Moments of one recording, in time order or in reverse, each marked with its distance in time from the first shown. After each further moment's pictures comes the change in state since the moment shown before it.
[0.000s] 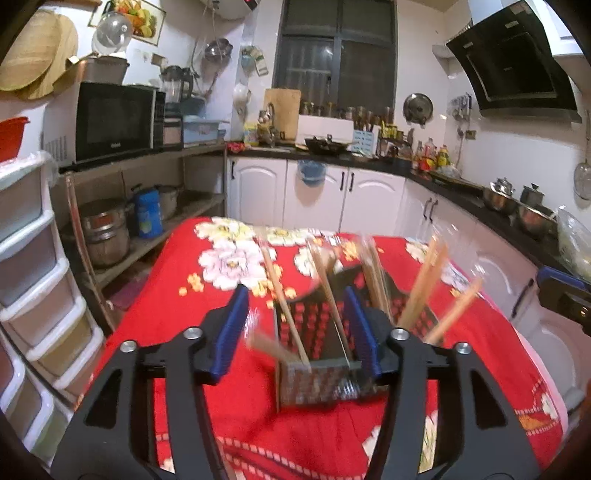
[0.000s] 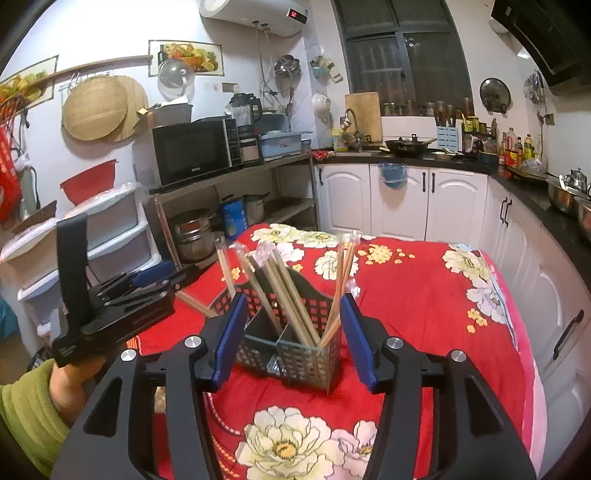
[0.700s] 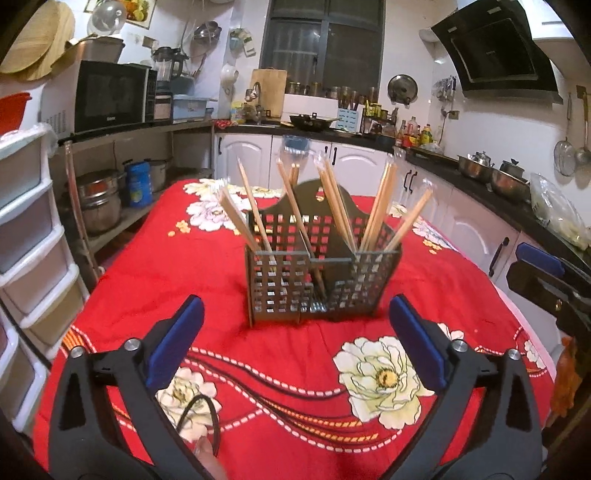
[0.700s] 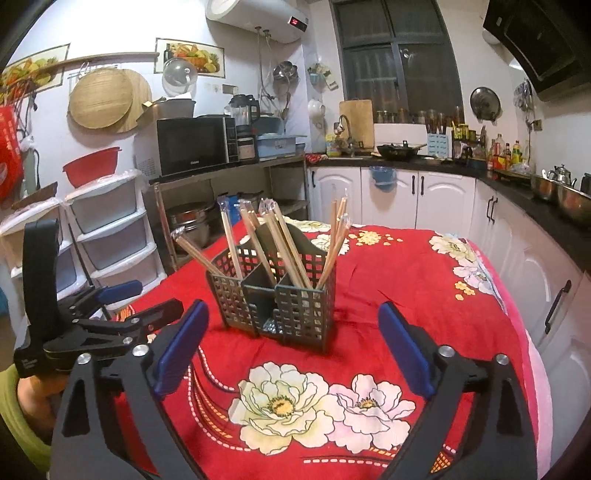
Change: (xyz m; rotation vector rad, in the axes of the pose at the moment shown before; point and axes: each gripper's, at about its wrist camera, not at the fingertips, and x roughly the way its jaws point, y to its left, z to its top) left arm -0.040 -0.020 -0.074 0.003 0.063 -0.046; right arm -0.027 0.012 -0.076 -0.034 -0.056 -0.055
